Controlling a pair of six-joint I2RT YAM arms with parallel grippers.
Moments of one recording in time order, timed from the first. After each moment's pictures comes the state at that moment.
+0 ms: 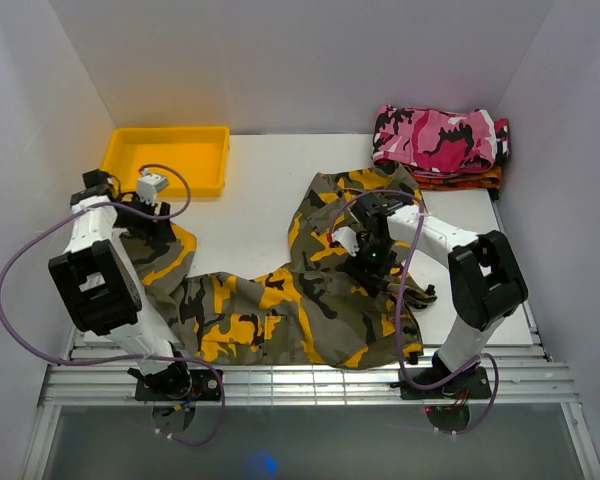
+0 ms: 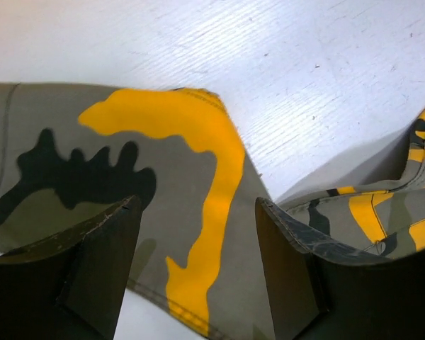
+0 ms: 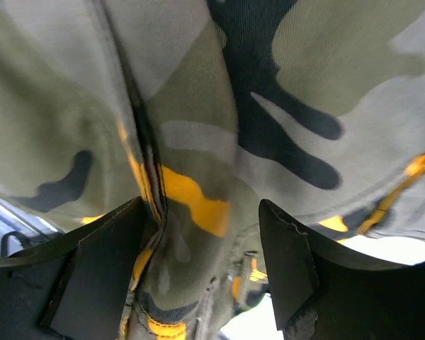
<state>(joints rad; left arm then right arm) 0.43 1.70 1.33 -0.88 0.66 0.80 0.54 1.72 1.20 -1.01 -0.22 -0.60</state>
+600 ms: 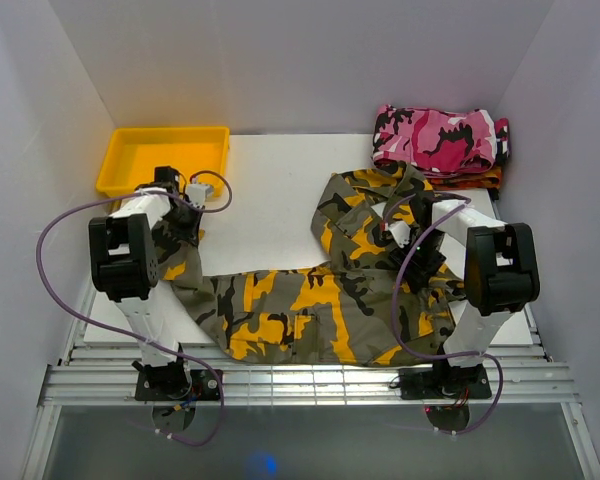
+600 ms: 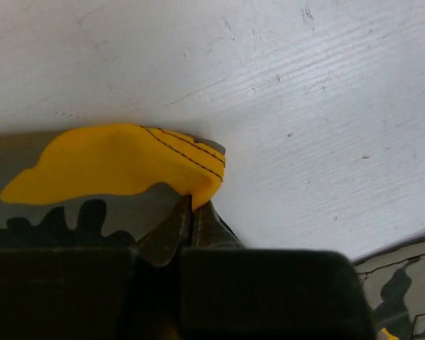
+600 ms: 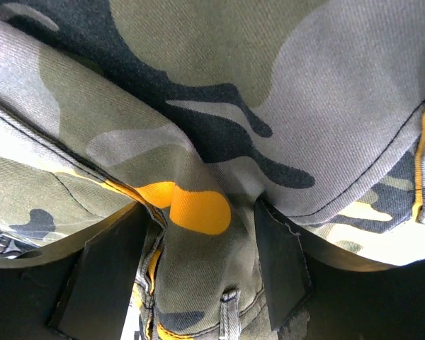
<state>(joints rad) 0.08 1.93 1.33 -0.68 0.23 0.43 0.14 1.78 1.12 -0.99 -0.11 -0.63</state>
